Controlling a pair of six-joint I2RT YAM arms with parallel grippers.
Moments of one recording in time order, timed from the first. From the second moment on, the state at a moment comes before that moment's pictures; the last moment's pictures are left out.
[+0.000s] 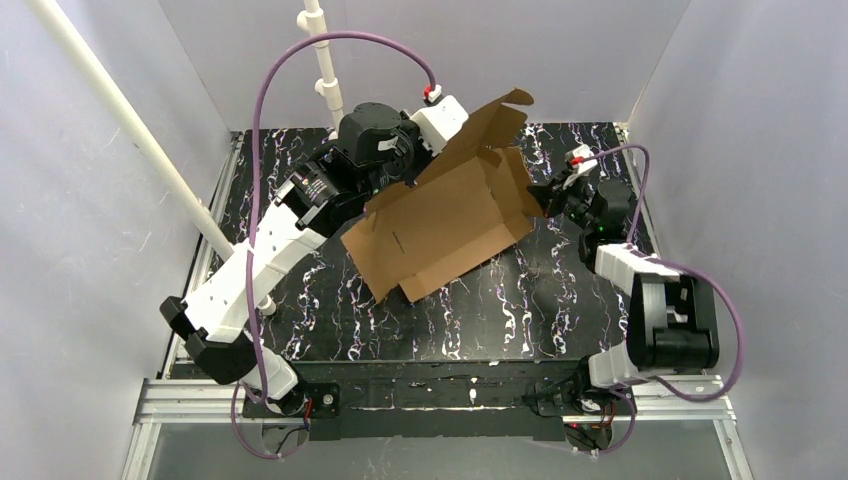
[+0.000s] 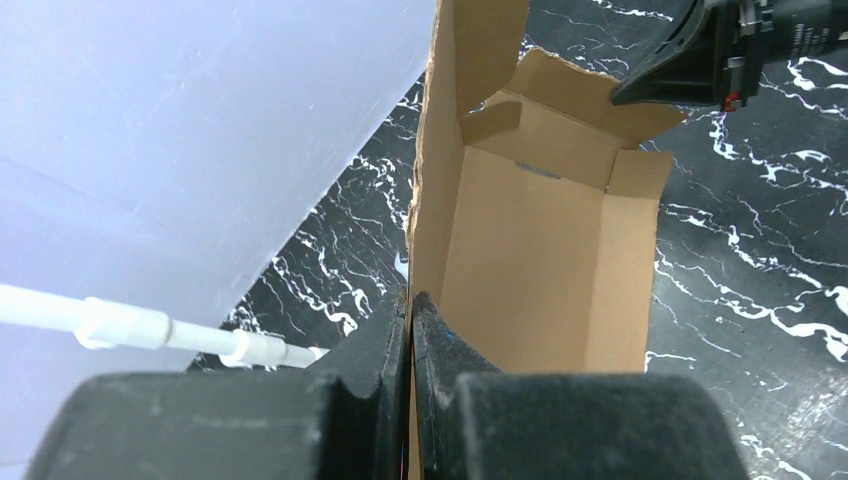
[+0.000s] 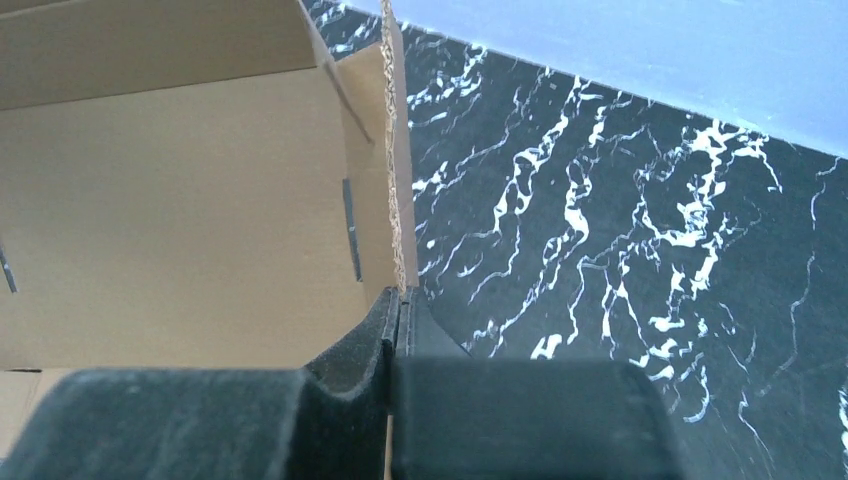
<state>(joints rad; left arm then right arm) -0.83 1.50 1.88 -0.69 -0.18 0.38 0.02 1.41 0.71 0.57 -0.64 -0.01</state>
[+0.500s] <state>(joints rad) -0.83 1.45 1.68 -0.59 0.04 0.48 0.01 1.68 0.47 1.35 -0.76 0.20</state>
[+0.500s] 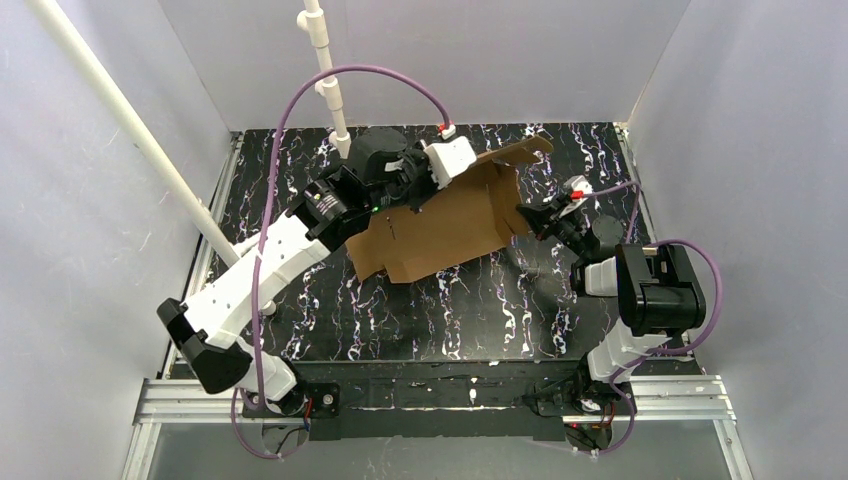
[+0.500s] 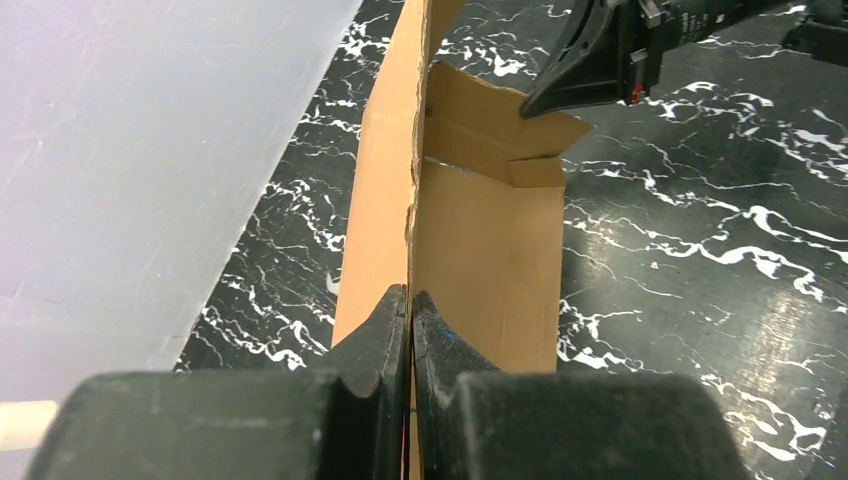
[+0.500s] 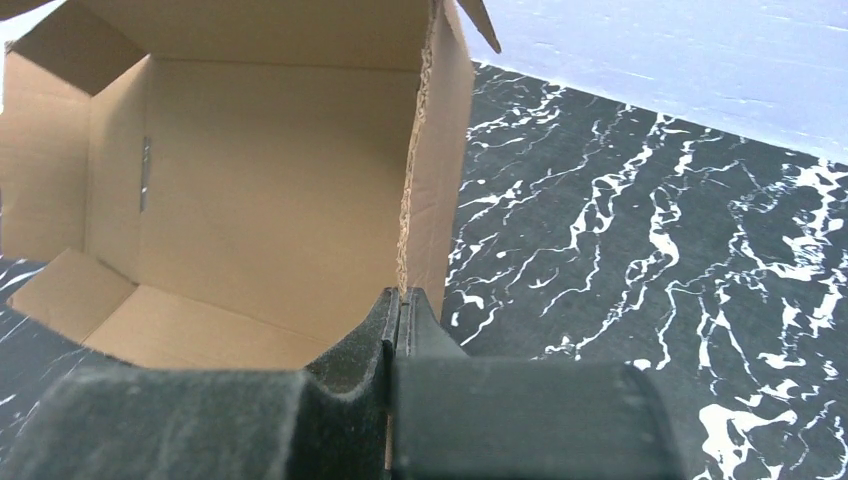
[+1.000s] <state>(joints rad) -0.83 1.26 1.53 -0.57 0.17 0.36 -0.03 1.54 0.43 1.19 -0.86 -0.06</state>
